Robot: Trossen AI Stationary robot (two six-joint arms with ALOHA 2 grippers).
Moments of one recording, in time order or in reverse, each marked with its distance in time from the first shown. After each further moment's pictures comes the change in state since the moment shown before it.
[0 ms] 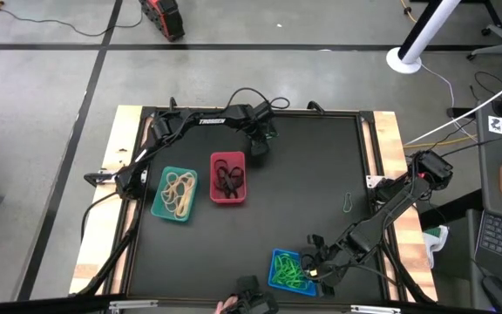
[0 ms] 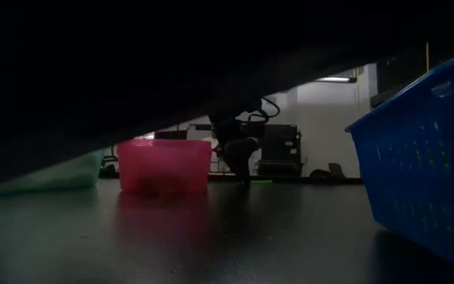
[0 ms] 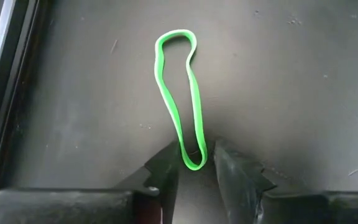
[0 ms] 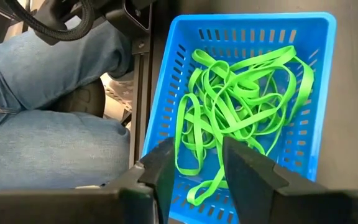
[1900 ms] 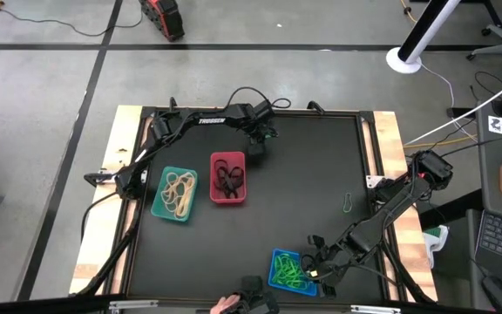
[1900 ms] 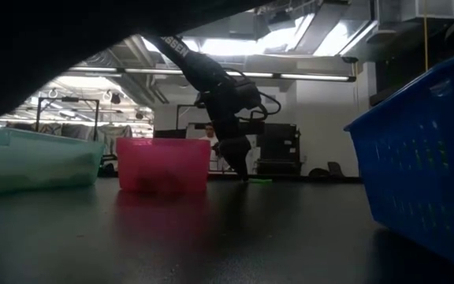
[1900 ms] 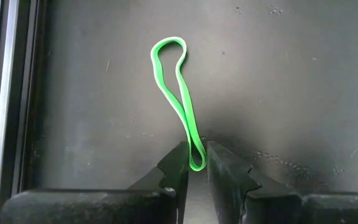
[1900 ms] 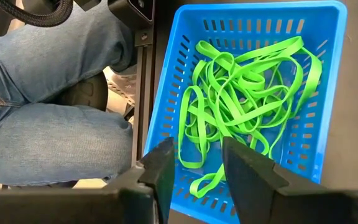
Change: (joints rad) left arm -0.002 -0.011 0.011 -0.012 0.003 0.170; right arm 0.000 0.000 0.001 -0.008 -0.028 -0.001
